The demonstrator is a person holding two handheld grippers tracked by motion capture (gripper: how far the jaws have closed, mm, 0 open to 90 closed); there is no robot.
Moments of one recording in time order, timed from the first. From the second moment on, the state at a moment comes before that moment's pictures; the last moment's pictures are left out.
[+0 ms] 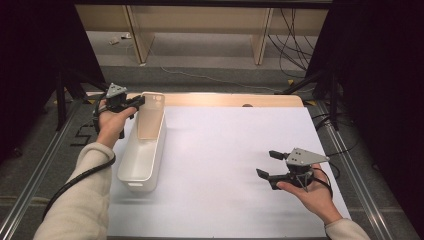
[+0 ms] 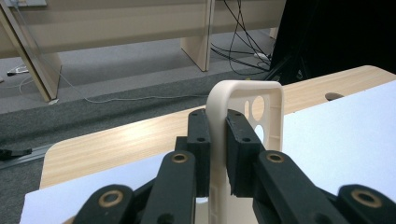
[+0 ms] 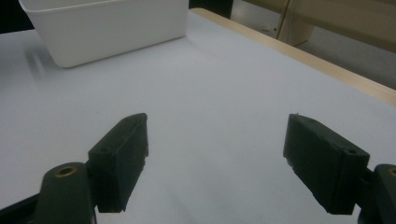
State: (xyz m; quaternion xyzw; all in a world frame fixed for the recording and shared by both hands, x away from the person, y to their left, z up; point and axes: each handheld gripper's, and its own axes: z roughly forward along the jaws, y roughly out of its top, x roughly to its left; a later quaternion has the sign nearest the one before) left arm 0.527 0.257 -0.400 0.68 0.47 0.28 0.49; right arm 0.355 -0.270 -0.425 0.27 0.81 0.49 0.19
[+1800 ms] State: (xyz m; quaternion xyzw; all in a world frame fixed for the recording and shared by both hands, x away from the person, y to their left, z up) left arm 0.537 0.258 -0.411 0.70 0.49 0.31 0.42; right arm 0.356 -0.270 -0.426 0.27 0.81 0.49 0.19
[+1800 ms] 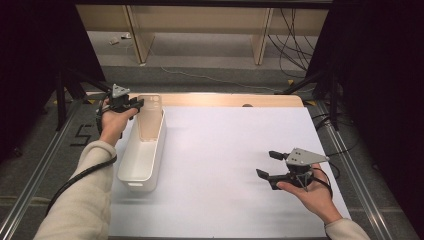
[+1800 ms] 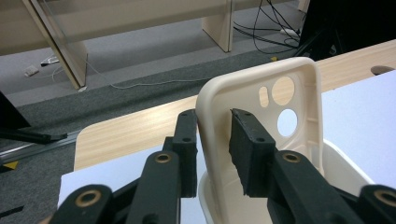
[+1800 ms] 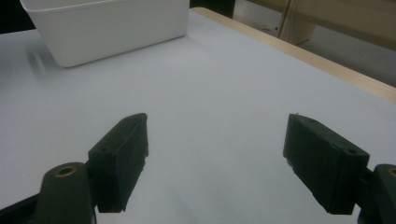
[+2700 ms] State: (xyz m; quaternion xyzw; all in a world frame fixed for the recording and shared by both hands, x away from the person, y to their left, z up) left arm 0.535 0.261 -0.420 0.70 0.49 0.31 0.41; right arm 0.355 -0.270 -0.426 0.27 0.81 0.49 0.18
